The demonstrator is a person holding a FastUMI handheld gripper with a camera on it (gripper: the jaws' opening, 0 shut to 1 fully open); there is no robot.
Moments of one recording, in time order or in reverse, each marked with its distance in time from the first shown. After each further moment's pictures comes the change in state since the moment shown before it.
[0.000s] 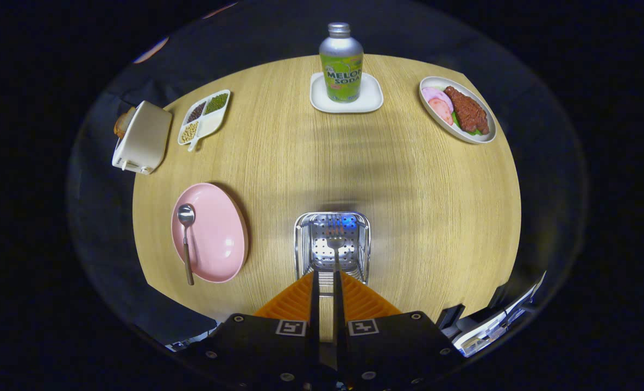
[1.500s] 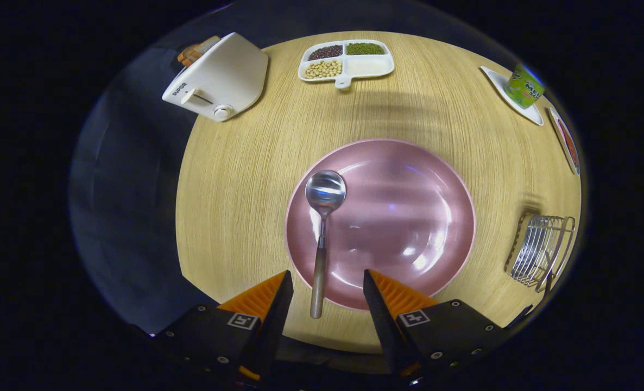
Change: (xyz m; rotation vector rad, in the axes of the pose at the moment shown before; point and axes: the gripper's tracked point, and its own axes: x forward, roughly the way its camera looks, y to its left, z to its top) arm 0.081 0.259 -0.047 -0.161 0.136 0.213
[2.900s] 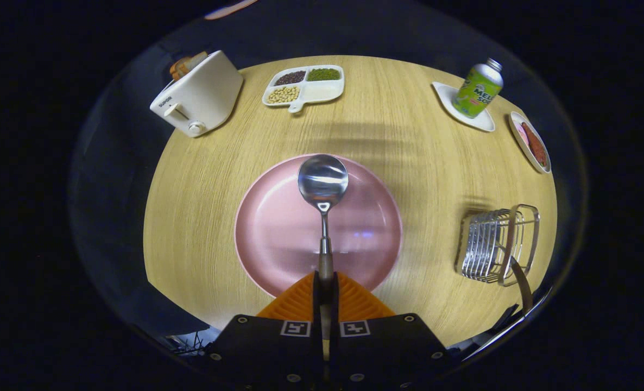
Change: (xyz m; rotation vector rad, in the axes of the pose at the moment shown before) arm -0.042 -0.077 -0.009 0.029 -0.205 -0.184
